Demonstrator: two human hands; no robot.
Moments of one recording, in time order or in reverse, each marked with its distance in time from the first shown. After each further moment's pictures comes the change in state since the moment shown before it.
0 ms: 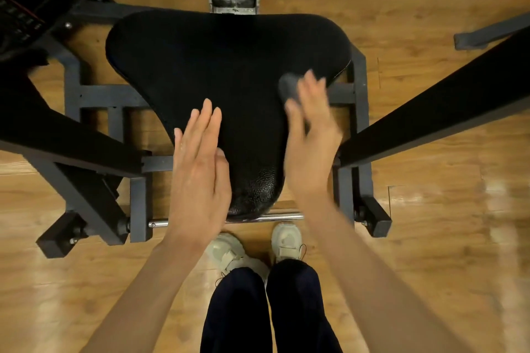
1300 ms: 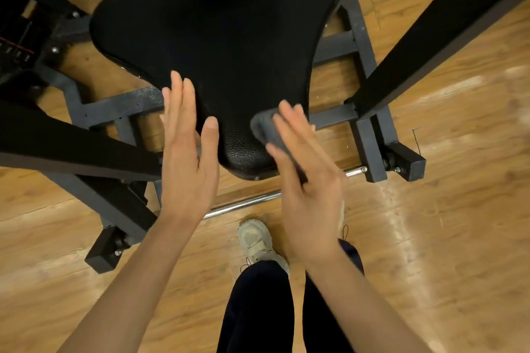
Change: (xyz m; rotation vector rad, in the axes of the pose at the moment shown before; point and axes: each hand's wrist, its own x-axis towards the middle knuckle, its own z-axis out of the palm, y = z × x) left_hand -0.009 -0.043 -0.028 -0.062 -0.095 0.041; right_hand -0.136 -0.022 -0.001 0.214 0.029 -0.015
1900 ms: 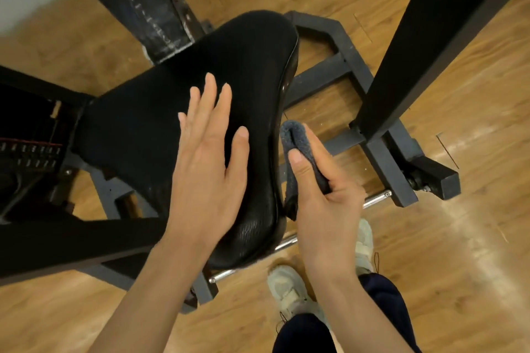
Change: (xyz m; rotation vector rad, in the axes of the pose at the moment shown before) left_hand 0.081 0.084 0.030 0.273 -0.195 0.194; right_hand 0.071 0.009 -0.024 0.556 0.299 0.485
